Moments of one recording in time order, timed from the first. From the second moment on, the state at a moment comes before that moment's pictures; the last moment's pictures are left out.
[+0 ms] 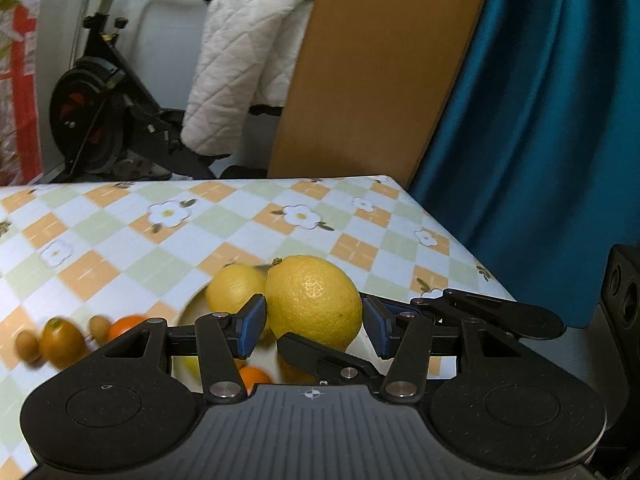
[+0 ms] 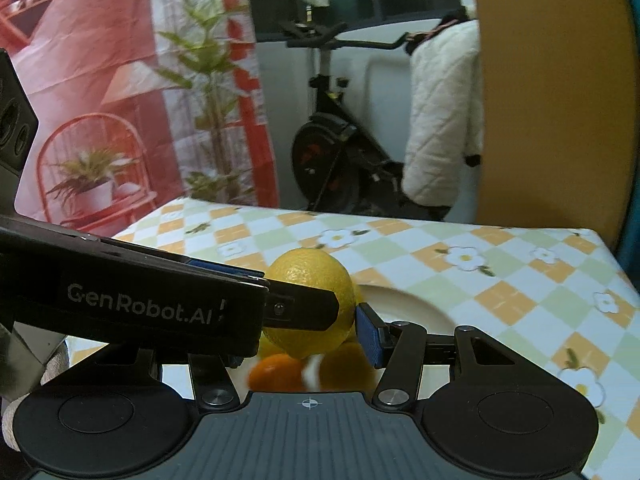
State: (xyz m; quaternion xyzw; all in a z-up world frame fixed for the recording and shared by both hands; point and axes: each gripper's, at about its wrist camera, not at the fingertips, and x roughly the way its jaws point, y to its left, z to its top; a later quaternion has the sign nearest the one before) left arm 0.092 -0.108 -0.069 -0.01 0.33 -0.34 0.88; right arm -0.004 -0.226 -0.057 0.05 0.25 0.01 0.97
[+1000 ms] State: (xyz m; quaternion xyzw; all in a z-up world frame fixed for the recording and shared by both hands) left arm 0.128 -0.159 -0.102 0.03 0.38 -0.33 0.86; right arm 0.030 -0.287 -0.098 0.08 0.30 -0.02 0.95
